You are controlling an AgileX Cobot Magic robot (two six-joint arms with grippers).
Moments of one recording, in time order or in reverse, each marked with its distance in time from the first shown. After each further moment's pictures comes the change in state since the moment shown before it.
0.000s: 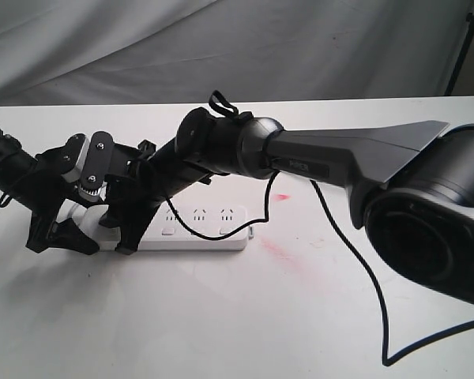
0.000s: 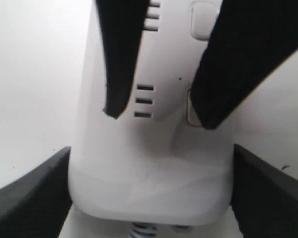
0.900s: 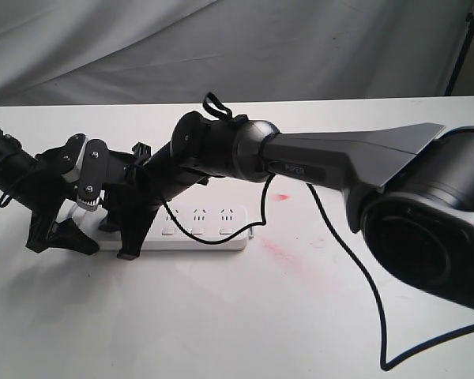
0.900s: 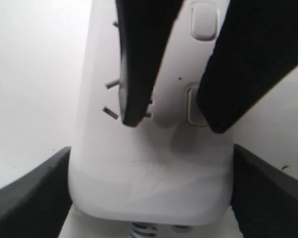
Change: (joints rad) left arm 0.000 0.000 0.000 0.000 0.000 0.000; right arm 0.013 0.002 0.000 -0.057 0.000 -0.017
